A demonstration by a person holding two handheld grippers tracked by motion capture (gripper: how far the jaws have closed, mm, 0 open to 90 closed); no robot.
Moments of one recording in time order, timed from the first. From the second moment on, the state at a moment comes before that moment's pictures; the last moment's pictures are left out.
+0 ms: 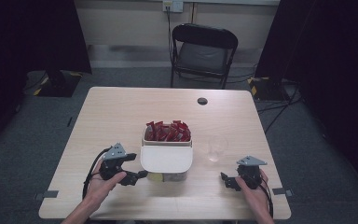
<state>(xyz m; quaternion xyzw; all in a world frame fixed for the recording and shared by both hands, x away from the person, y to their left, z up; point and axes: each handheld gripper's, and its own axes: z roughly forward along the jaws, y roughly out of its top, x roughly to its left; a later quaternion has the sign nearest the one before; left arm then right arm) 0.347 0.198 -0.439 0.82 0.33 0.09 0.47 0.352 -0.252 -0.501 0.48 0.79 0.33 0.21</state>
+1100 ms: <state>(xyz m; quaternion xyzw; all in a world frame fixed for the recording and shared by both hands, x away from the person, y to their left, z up) 0.353 0.194 -0.421 0.81 0.32 0.09 0.49 0.353 -0.252 -0.501 0.48 0.79 0.33 0.21</state>
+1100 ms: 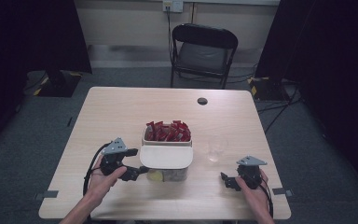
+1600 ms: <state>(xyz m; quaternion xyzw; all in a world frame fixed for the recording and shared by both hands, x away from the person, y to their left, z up) 0.360 0.188 -0.408 0.81 0.32 0.09 0.49 0.353 -0.252 -0.501 0.48 0.79 0.33 0.21</state>
